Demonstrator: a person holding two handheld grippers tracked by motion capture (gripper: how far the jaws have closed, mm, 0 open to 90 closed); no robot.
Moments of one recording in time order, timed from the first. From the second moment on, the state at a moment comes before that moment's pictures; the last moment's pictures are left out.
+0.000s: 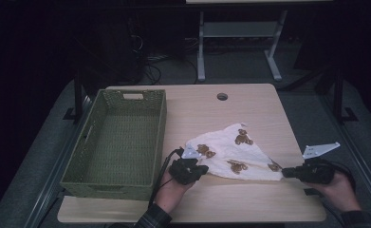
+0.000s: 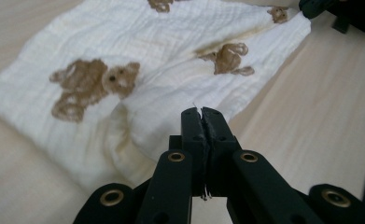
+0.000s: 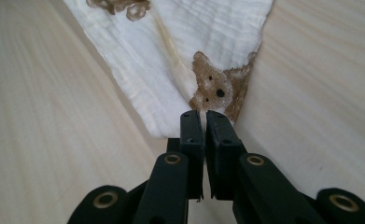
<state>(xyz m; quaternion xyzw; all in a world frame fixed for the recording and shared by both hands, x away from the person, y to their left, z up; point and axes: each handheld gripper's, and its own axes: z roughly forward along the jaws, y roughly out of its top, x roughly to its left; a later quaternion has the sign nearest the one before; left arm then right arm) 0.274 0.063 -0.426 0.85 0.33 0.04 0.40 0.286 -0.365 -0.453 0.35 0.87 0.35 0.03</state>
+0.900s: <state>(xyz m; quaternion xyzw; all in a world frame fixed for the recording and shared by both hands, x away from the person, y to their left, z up) 0.300 0.064 -0.430 0.83 0.38 0.11 0.40 0.313 -0.314 -0.439 0.31 0.88 0.36 0.07</state>
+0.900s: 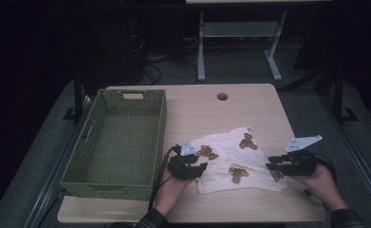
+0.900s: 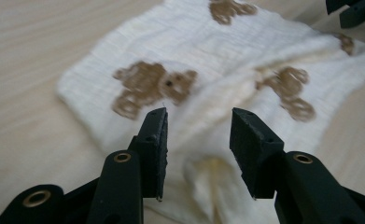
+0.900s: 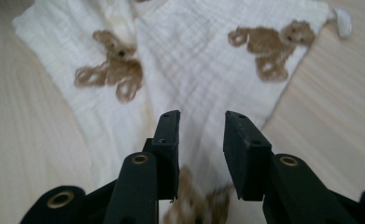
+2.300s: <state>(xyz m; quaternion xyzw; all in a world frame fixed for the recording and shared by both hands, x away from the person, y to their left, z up) 0.366 0.044 -0.424 0.82 0.39 0.14 0.39 0.359 -0.285 -0.462 0.31 0.89 0.31 0.08</state>
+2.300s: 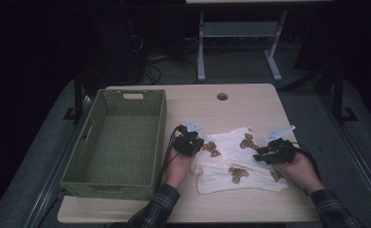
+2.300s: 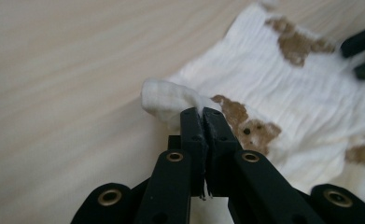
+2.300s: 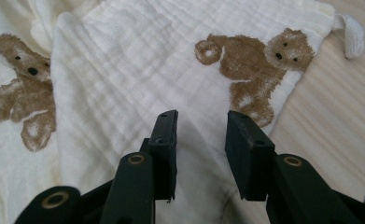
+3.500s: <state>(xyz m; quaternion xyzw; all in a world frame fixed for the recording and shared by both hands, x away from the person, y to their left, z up) 0.360 -0.009 -0.433 0.88 0.27 0.09 0.39 0.355 -0.290 -0.463 0.32 0.89 0.32 0.08</state>
